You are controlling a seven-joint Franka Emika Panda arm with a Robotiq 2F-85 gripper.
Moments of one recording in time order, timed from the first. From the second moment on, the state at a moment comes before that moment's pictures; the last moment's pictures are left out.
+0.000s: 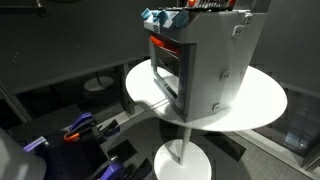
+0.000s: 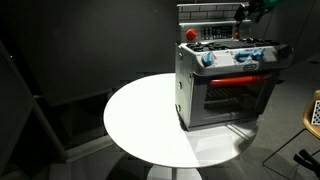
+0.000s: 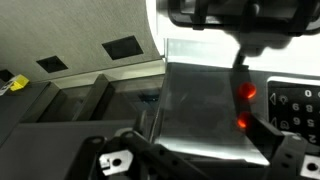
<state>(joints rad) -0.09 0.03 -0.05 -1.93 -0.48 2.42 0.51</state>
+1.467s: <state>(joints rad) -0.09 -0.07 -0.07 -1.97 -0.26 2.13 0.37</state>
